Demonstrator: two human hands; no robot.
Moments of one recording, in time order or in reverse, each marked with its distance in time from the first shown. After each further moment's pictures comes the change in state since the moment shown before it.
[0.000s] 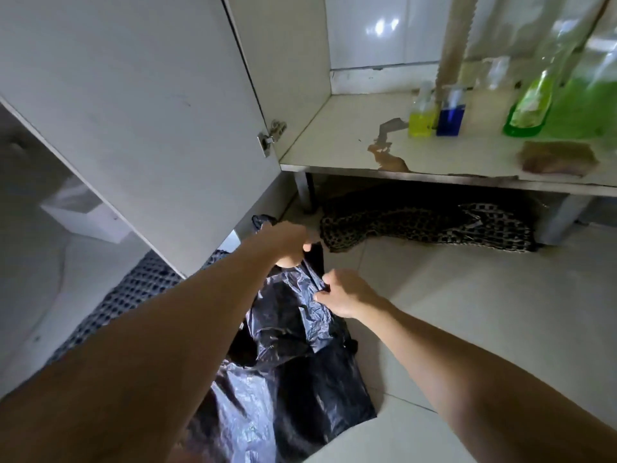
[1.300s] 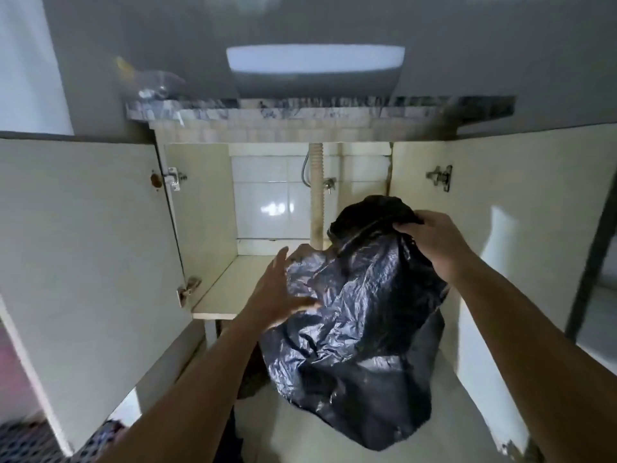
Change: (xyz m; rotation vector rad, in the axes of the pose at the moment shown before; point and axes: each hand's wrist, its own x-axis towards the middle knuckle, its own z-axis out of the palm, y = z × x) left_hand -0.100 0.092 -0.137 -1.056 0.615 0.462; right_hand -0.248 -0.021 -0.315 0.542 1.106 -0.132
